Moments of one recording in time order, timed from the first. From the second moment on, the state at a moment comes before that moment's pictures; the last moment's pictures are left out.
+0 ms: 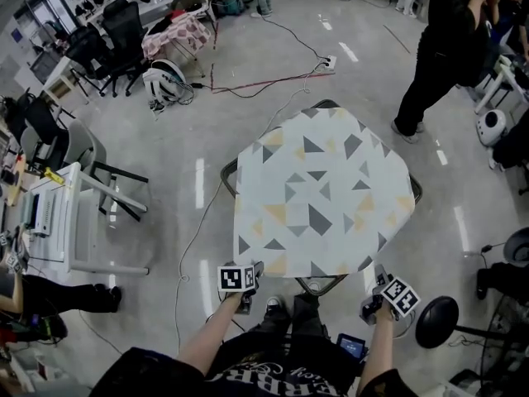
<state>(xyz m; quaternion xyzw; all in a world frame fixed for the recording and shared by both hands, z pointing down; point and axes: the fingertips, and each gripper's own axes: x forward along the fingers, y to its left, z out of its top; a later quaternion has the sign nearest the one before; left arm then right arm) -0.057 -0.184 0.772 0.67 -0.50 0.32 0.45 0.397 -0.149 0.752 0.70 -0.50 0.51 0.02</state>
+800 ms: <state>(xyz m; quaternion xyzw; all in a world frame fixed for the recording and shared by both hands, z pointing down) -0.084 -0.133 0.660 0.80 -0.44 0.19 0.36 0.180 -0.136 0.569 0.55 -0.73 0.39 -0.01</state>
